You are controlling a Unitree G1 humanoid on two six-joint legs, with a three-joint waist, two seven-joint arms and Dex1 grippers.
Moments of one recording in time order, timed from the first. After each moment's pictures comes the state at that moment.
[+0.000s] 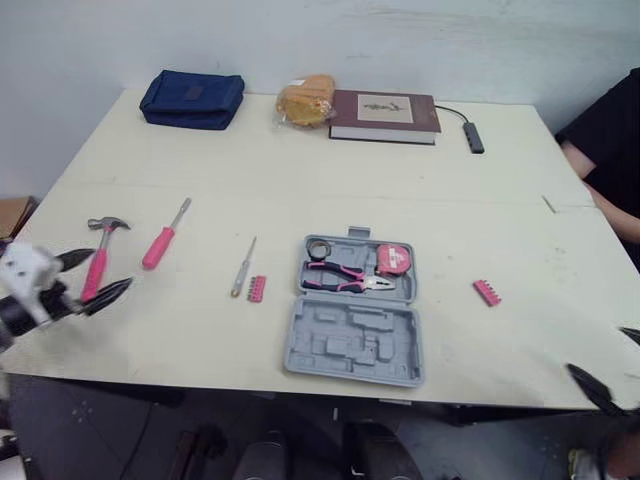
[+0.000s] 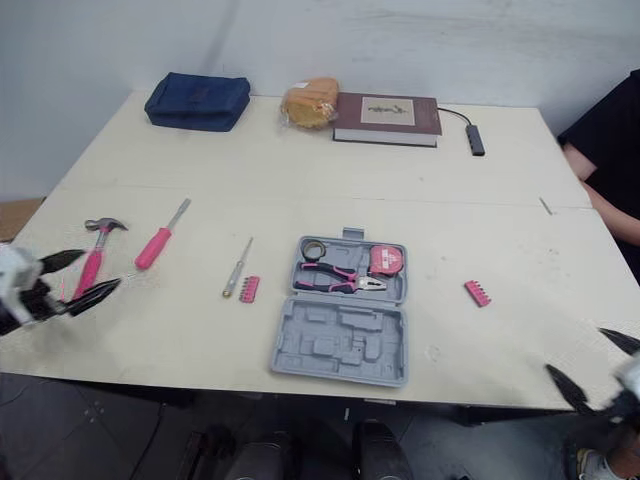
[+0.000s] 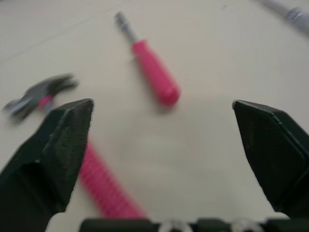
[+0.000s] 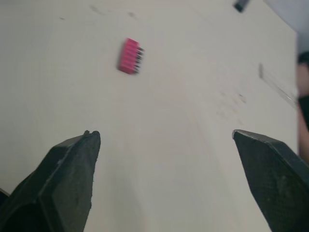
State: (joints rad) left arm -0.22 0.94 0.51 0.76 -0.32 -0.18 -1.04; right arm 0.62 -0.60 -0.86 -0.20 0.32 -0.13 0.92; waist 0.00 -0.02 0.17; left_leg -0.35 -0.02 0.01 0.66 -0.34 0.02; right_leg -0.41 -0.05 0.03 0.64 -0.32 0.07
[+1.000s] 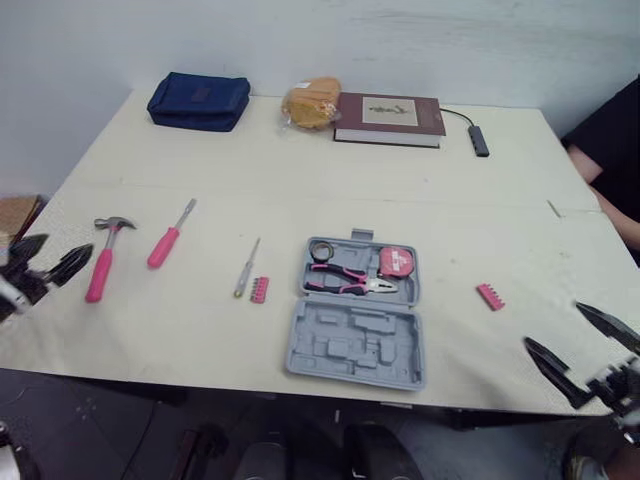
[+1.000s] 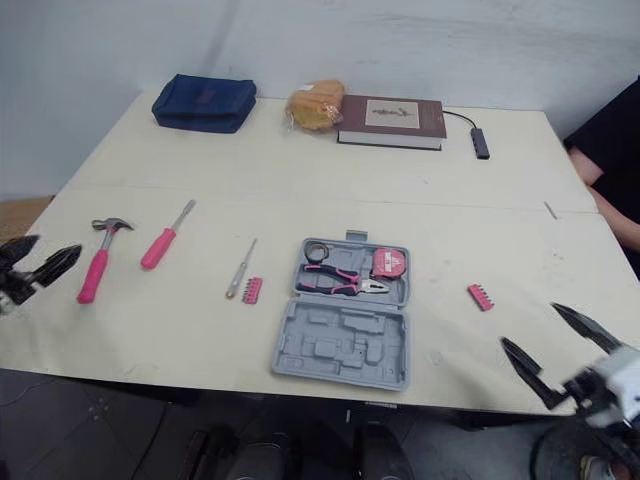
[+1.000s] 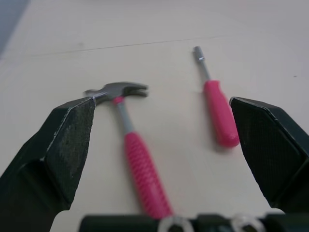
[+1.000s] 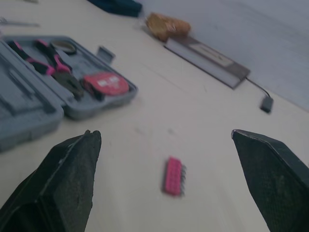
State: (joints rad) left arm -0.35 0.93 0.50 0.59 -0.44 0.22 -0.81; right arm 0.40 -0.58 -0.57 -0.21 0.53 -0.31 0.96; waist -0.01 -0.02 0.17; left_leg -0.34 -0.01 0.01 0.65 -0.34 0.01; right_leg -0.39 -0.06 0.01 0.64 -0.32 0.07
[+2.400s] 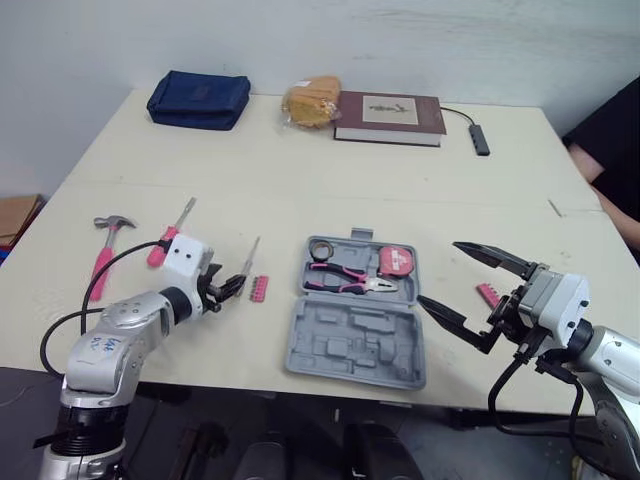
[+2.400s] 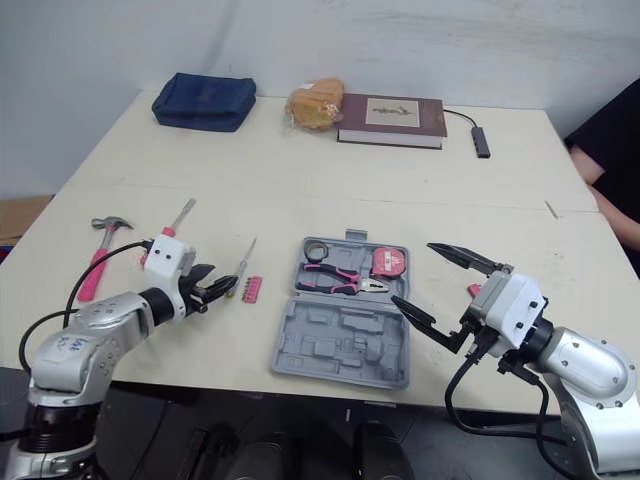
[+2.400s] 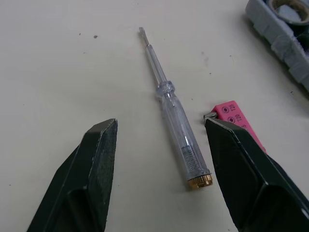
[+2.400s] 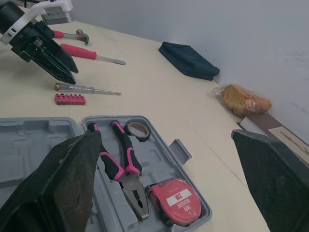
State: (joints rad) left arm -0.22 0.56 0.14 -0.32 -0.35 0.88 -0.32; right arm 0.15 -0.68 -0.28 -0.58 0.44 0.04 0.80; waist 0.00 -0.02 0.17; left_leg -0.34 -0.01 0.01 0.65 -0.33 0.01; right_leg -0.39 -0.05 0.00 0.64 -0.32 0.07
